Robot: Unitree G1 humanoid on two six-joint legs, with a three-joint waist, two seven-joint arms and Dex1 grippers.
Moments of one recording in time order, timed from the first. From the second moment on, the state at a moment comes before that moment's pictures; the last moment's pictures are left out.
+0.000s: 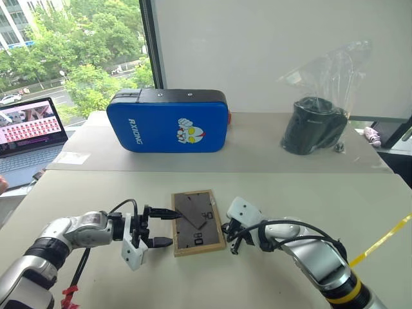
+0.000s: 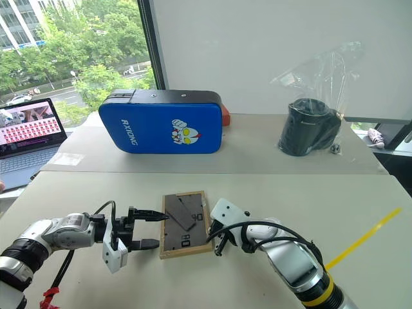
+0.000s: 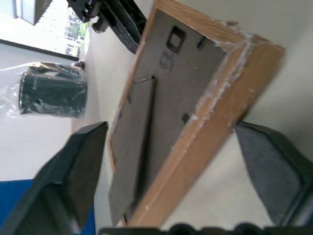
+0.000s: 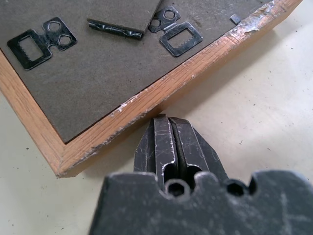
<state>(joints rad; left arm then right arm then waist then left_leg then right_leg) -0.55 0.89 -0.46 0.62 0.55 -1.36 -0.28 -0.36 -0.52 0.42 -0.50 0.10 0.99 0.65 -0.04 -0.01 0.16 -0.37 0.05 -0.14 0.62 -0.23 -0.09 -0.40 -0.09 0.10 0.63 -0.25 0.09</state>
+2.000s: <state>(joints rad) -0.39 0.80 -0.33 0.43 0.66 -1.28 -0.18 -0.90 -0.30 0.32 0.17 0.47 1.05 1.16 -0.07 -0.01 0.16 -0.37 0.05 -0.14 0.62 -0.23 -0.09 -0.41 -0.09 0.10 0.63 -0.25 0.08</state>
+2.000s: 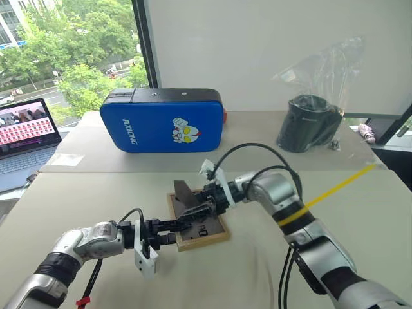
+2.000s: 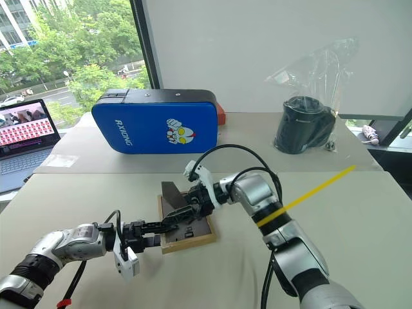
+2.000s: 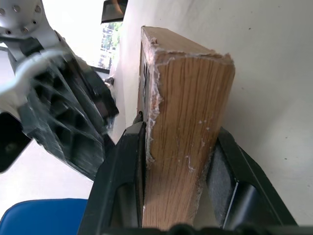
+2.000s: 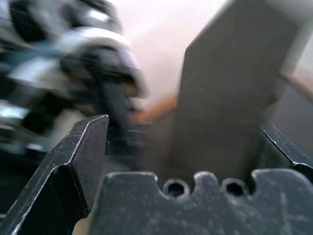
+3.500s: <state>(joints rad) -0.45 0.80 -0.41 0.47 0.32 -1.25 -0.38 -0.34 -0.63 0.34 -0.18 -0.37 -0.40 0.65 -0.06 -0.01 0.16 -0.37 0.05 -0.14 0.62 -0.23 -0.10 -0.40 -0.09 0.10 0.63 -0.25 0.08</state>
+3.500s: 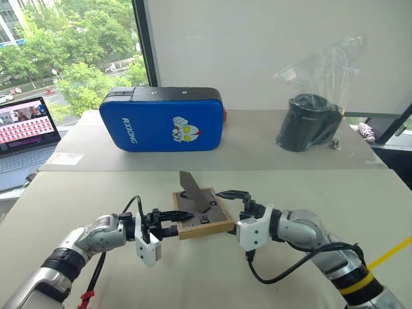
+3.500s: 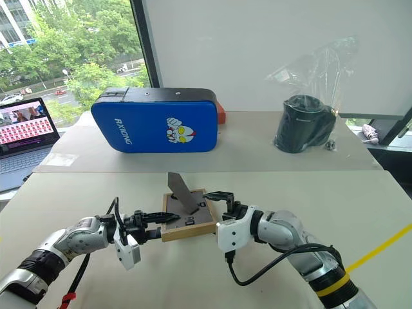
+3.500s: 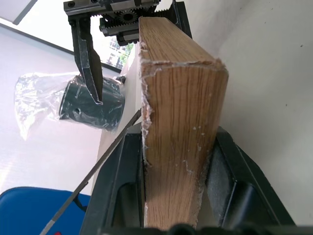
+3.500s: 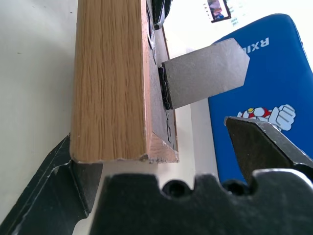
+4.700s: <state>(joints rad) -0.09 0.66 -0.10 -0.04 -0.08 -0.39 -0.49 -0.73 -0.72 0.01 -0.14 0.55 0.93 0.99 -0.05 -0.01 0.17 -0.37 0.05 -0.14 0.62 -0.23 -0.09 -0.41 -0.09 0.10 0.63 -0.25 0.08</state>
